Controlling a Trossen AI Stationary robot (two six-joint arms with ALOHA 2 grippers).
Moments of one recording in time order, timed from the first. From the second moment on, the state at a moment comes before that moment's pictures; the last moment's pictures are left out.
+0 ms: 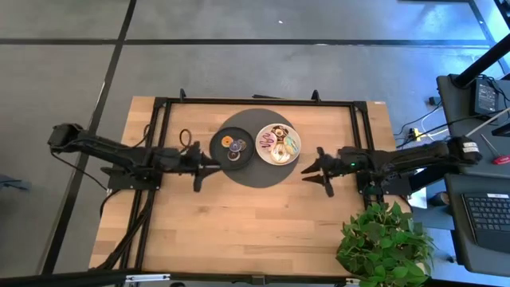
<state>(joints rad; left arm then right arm) -0.12 0.82 0.27 0.27 -0.26 -0.32 0.00 0.85 0.18 0.30 -0.14 0.13</state>
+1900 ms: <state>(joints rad) -0.15 0.00 0.06 -0.10 -0.40 -0.27 -0.07 0.06 0.06 -0.04 -0.12 0.12</state>
